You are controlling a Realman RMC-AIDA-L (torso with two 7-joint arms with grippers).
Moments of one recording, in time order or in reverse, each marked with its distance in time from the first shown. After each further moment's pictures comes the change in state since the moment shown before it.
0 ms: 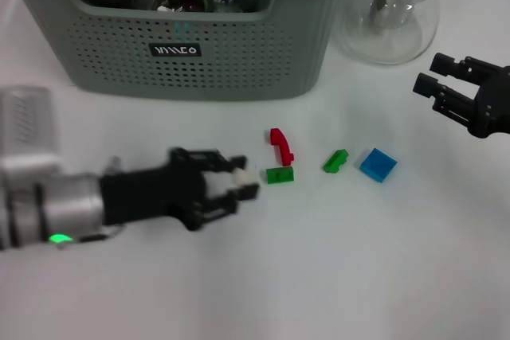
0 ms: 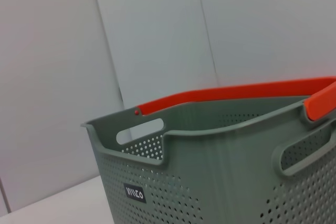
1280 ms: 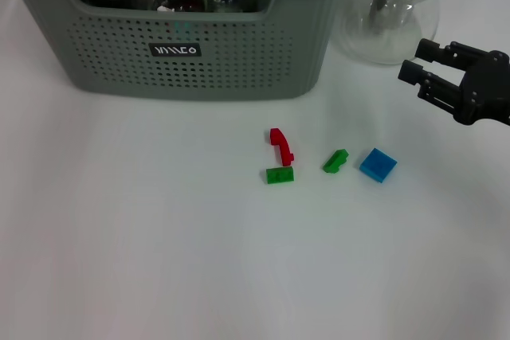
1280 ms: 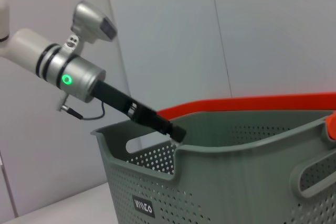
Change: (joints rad) left arm -0.414 0.156 0.117 0.507 0.503 -0.334 -1.322; right arm 0.038 0.013 -0.002 -0.007 0.000 0.002 -0.007
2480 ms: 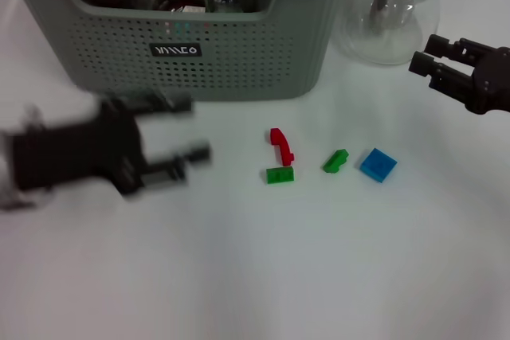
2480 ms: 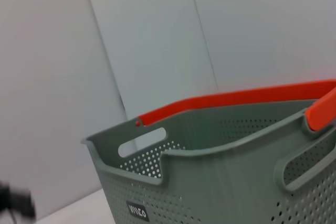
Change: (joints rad) left arm 0.543 -0.189 -0.178 -0.033 -0.521 0.620 1.086; right arm 0.010 -0.026 -0.003 -0.002 0.000 0.007 0.123
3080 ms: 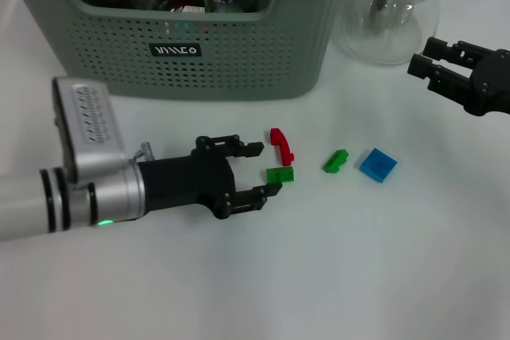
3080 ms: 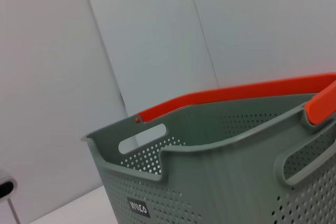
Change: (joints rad) left arm -0.218 -0.003 0.063 -0.535 0.044 -0.486 0.385; right arm 0.001 0.001 -0.001 -0.001 -0.009 0.005 0.012
